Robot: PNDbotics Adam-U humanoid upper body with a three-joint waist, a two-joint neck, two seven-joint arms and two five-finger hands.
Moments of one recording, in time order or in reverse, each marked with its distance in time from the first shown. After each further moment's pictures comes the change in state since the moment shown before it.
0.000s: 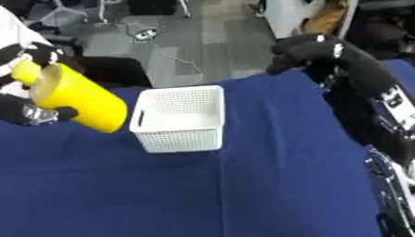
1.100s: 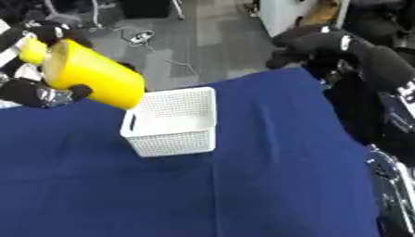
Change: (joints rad) left arm -0.049 -0.002 -0.018 0.010 0.001 -0.027 0.143; right arm -0.065 0.062 0.020 0.000 -0.019 0.019 0.017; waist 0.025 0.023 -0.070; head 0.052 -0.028
